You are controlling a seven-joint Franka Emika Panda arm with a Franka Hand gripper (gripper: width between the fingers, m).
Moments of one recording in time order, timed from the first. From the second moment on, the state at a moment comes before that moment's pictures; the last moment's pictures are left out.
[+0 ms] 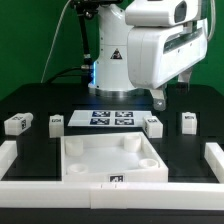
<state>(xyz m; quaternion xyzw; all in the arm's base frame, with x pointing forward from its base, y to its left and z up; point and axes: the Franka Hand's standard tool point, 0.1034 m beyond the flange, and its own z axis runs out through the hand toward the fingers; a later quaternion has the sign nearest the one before) 0.580 0.070 0.127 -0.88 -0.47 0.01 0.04</state>
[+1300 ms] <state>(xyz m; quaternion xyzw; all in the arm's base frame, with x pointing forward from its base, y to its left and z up) 0.533 0.027 0.084 -0.75 -0.66 0.03 0.04</state>
